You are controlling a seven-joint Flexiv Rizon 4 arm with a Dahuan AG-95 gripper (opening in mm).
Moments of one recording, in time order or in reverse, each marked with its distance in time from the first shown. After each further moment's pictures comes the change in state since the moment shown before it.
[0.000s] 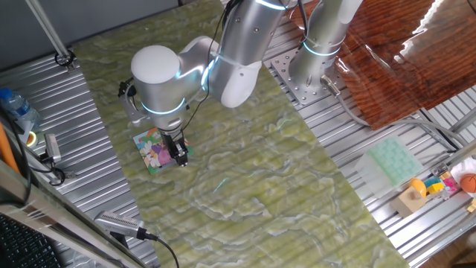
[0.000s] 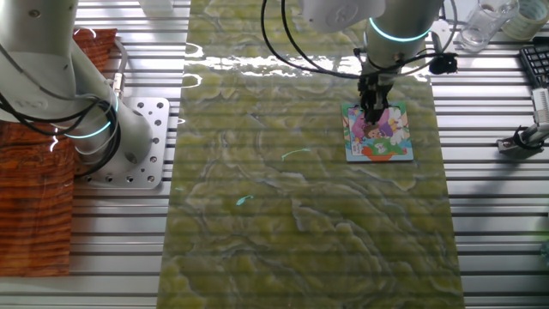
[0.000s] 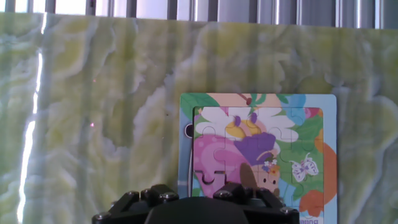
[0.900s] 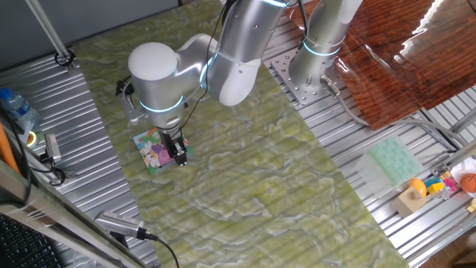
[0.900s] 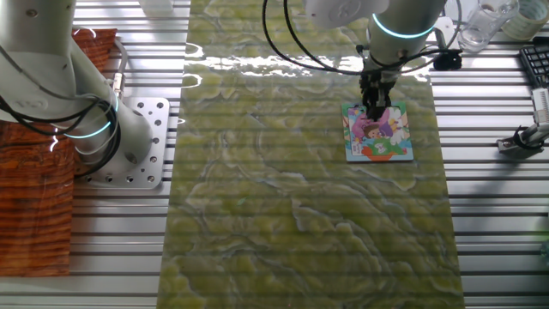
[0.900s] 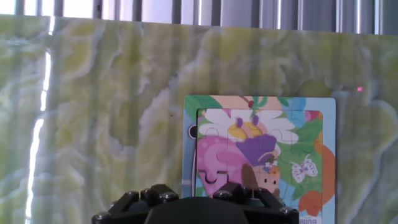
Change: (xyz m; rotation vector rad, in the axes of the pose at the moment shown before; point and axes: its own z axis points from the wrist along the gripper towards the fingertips) arm -0.005 0.004 -0.015 -0.002 0.019 -0.006
